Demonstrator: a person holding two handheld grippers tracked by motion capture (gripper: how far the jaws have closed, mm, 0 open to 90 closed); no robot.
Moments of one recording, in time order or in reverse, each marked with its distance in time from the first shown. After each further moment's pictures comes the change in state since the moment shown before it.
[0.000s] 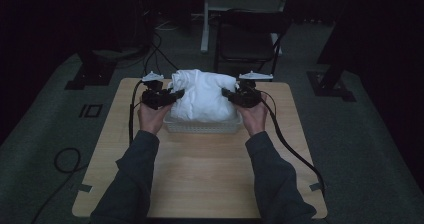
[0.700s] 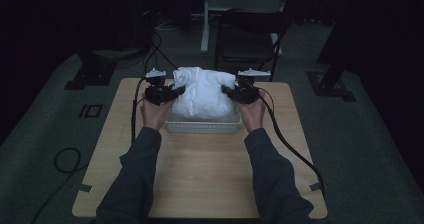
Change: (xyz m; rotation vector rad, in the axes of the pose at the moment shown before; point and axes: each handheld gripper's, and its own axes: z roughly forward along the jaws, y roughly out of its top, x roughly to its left) left arm 0.010 0.005 0.019 0.000 0.032 -0.016; right arm -0.011 0.004 0.018 0.009 -0.018 0.023
